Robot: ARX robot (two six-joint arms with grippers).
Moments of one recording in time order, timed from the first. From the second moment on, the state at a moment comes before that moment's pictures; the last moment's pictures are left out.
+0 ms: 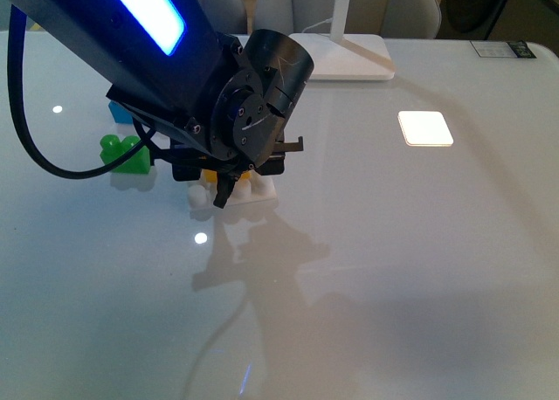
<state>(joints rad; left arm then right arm) -0.52 2.53 1.49 0.06 -0.49 -0.53 0.00 0.01 0.01 0.00 0.00 0.00</state>
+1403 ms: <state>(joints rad) -0.53 2.57 1.59 -0.05 -0.51 -0.62 0.00 0.01 0.01 0.00 0.00 0.00</state>
